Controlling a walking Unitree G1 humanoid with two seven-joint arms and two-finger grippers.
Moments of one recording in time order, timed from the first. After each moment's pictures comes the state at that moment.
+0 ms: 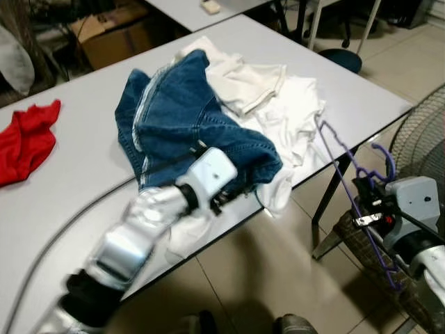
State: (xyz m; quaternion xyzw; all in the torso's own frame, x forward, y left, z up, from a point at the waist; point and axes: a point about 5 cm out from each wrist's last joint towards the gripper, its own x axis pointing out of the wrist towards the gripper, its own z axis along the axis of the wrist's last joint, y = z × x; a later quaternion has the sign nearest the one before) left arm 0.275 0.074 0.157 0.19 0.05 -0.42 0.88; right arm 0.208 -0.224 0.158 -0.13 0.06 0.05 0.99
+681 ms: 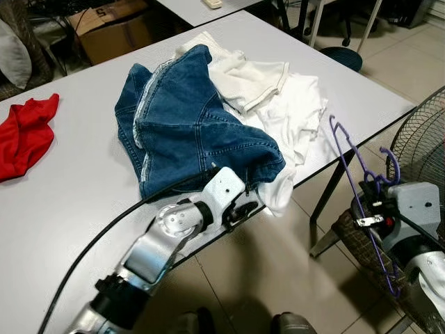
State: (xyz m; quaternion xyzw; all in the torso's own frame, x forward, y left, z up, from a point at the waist) left arm 0.282 0.060 0.119 0.14 0.10 -0.41 0.89; right arm 0.206 -0.226 0.153 -0.13 0.06 0.02 0.99
